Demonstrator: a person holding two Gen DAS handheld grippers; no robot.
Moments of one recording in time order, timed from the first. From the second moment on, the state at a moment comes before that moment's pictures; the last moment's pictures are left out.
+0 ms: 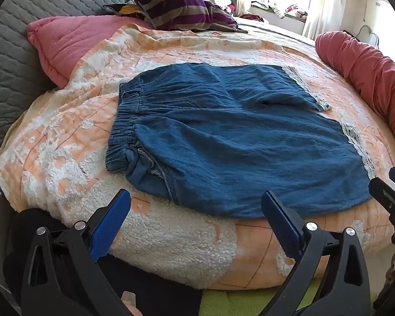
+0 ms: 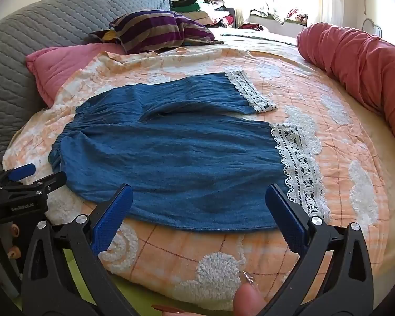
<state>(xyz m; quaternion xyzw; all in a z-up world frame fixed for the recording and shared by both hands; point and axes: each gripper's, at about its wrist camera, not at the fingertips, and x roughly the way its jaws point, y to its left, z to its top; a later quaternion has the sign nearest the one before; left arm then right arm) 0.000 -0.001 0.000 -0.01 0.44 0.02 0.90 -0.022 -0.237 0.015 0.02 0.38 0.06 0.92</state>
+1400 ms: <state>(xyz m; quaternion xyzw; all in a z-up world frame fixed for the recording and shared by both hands) -0.005 -0.001 0.006 0.00 0.44 0.01 0.90 -0.024 -0.230 0.021 0.00 0.38 0.06 0.92</state>
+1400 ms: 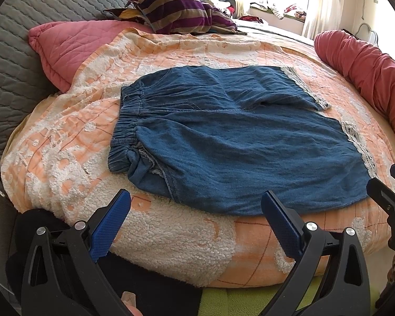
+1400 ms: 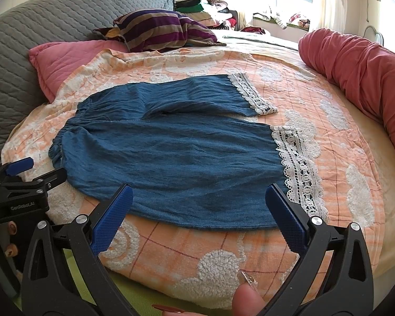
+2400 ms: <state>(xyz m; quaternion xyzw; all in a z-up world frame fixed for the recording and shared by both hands) 0.010 0.008 -0.005 0.00 0.45 0.02 0.89 -0.003 -0.218 0.018 -0.02 0.39 0.08 0.92</state>
